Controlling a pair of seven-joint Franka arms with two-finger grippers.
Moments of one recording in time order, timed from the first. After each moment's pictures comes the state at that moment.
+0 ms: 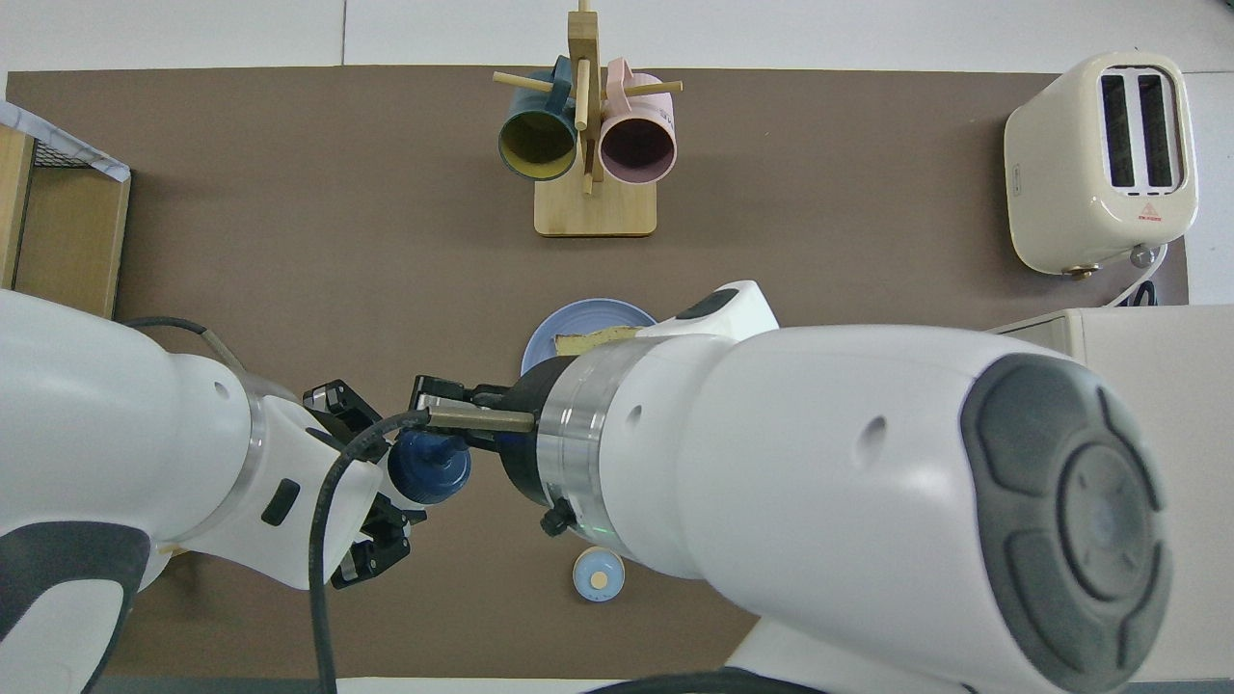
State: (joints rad) left arm -0.62 -0.24 0.11 -1.85 -0.25 1.54 0.81; right arm 0.57 0.03 0.11 -1.52 0.41 1.99 0.82
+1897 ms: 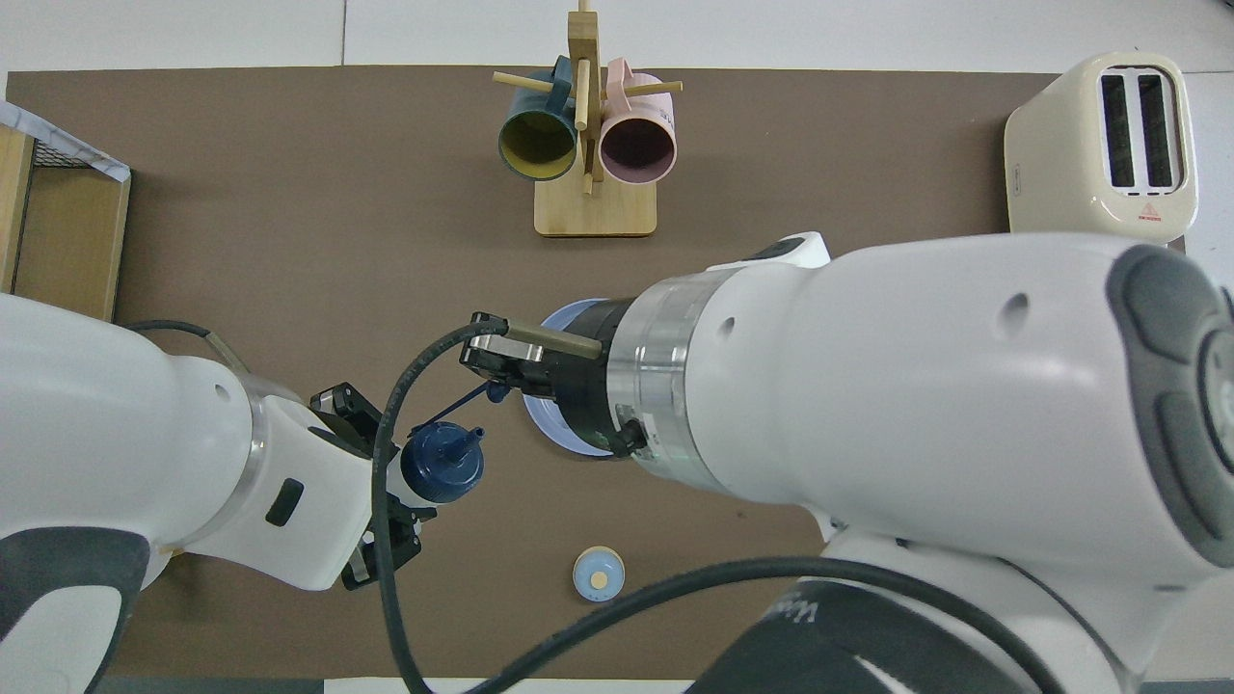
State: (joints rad) left arm -0.62 -0.24 0.11 -1.85 -0.27 1.56 0.78; right arm 0.51 0.04 0.11 -1.51 0.45 1.99 0.82
